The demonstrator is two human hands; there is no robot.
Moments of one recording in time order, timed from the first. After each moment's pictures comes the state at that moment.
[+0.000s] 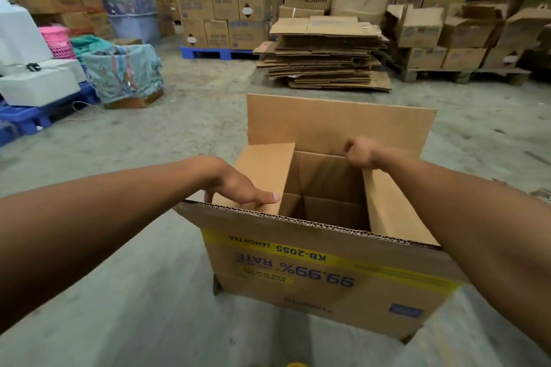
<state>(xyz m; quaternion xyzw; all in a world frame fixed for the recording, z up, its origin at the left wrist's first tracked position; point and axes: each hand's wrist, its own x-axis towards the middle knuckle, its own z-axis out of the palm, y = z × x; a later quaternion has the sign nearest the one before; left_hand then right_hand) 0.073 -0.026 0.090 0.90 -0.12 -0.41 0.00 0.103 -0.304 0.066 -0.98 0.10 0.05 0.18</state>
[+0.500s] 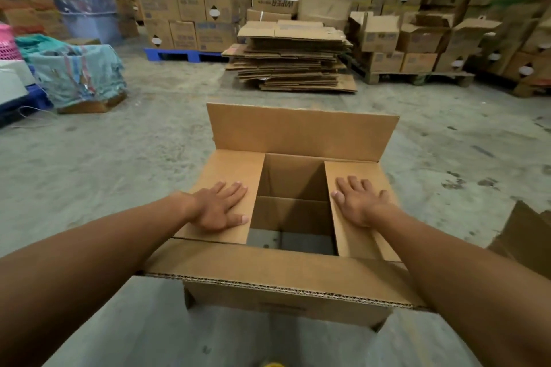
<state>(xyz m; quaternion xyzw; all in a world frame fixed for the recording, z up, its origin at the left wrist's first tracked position) 0.097 -0.026 0.004 0.92 -0.31 -0.20 -0.11 0.019 -0.336 -0.013 -0.98 0.16 0.09 0.05</state>
